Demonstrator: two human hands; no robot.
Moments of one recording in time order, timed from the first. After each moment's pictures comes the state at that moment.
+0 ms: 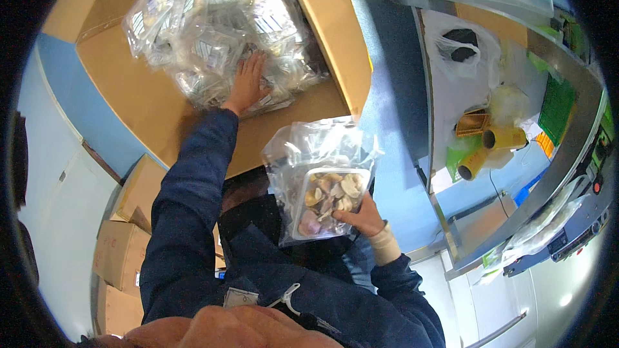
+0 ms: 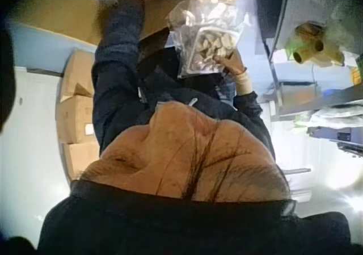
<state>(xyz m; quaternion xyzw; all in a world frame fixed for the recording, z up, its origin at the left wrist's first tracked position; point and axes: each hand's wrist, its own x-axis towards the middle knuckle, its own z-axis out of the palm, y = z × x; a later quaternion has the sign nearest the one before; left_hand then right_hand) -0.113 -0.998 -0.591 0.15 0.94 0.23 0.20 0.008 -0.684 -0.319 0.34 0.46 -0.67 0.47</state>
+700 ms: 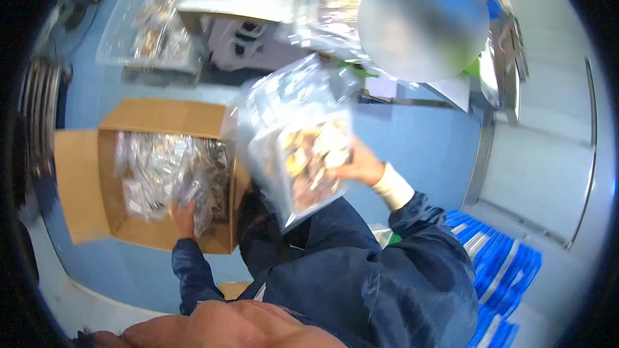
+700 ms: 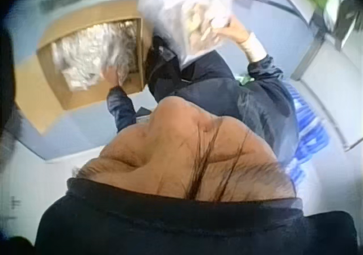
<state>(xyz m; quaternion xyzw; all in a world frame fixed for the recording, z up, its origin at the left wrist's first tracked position) -0.104 -1.017 -0.325 0.10 0.93 0.28 0.22 0.090 -0.569 -0.063 0.32 0.66 -0.68 0.07</state>
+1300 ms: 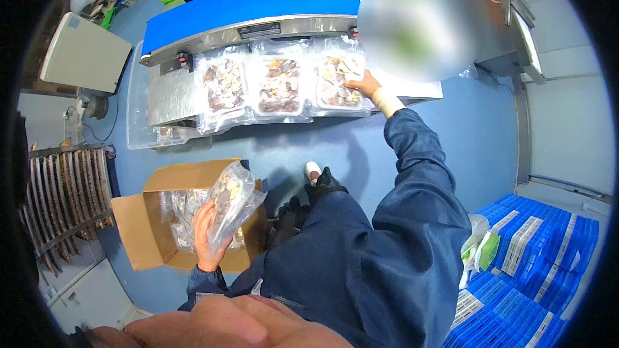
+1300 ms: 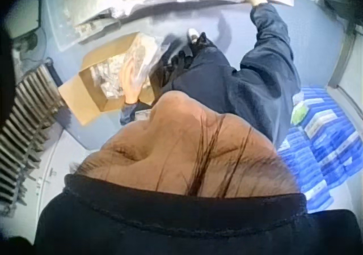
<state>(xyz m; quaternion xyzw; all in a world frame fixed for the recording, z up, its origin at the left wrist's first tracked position) -0.008 -0.691 0.064 0.55 0.75 0.34 0.14 0.245 -0.188 -0.112 0.37 0.69 -0.61 -0.12</state>
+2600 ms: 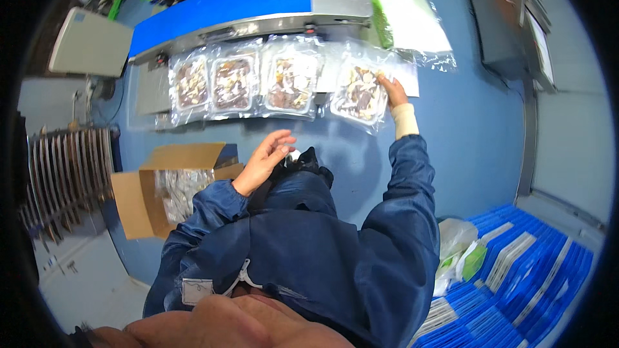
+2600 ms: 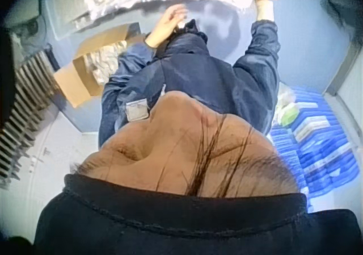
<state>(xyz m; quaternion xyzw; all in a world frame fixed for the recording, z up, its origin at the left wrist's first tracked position) 0.183 -0.439 0.038 0.29 0.52 0.50 0.63 0.433 -0.130 -0.072 0.49 0.40 -0.72 -0.28</state>
